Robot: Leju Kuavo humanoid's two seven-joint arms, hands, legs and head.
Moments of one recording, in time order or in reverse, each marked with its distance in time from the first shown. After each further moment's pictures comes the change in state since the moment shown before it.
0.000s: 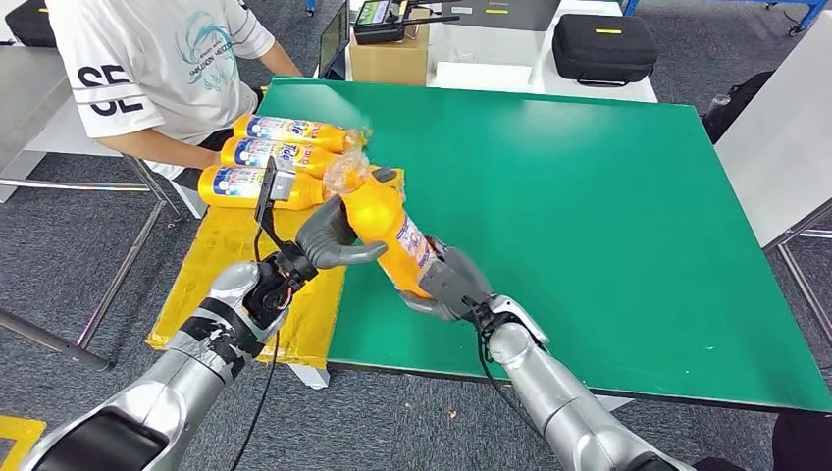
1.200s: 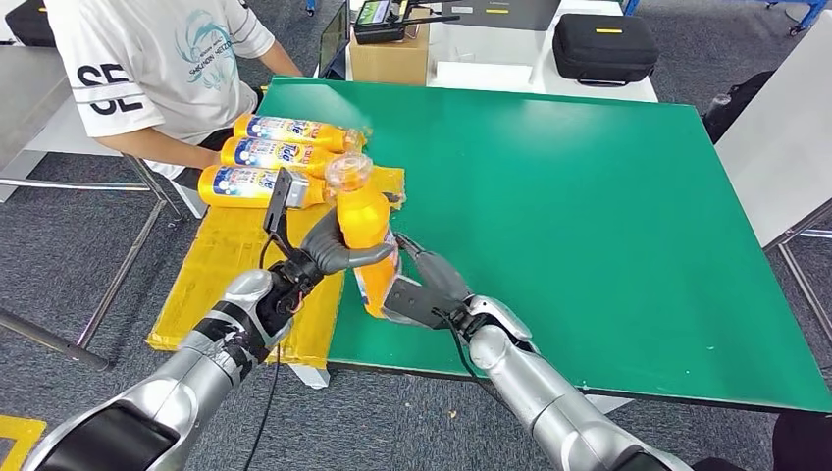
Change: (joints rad) left arm -0.009 -0.025 -0.003 0.124 -0.038 0.163 -0.073; right arm -0.016 0.022 0.097 -0.007 0.056 -0.045 0.021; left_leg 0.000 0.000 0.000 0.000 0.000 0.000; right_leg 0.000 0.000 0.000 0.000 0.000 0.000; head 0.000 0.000
